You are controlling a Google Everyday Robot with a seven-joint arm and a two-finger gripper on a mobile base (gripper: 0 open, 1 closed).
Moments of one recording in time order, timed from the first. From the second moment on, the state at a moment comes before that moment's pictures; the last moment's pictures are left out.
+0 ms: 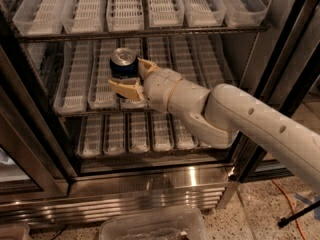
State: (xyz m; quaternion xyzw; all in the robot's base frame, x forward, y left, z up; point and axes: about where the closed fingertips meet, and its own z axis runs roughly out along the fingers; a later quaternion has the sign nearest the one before) arm 0.582 0.071 0.925 -0.37 0.58 0.27 0.68
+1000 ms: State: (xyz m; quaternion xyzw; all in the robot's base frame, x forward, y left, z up) arm 0.552 0.060 0.911 -0.46 0.61 0.38 0.53
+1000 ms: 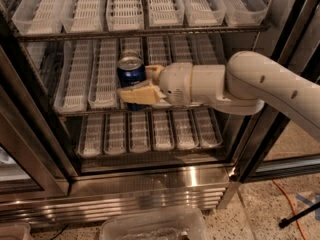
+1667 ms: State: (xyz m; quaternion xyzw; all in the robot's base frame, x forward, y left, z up) arm 0.487 0.025 0.893 -0.49 0.62 0.44 0.42
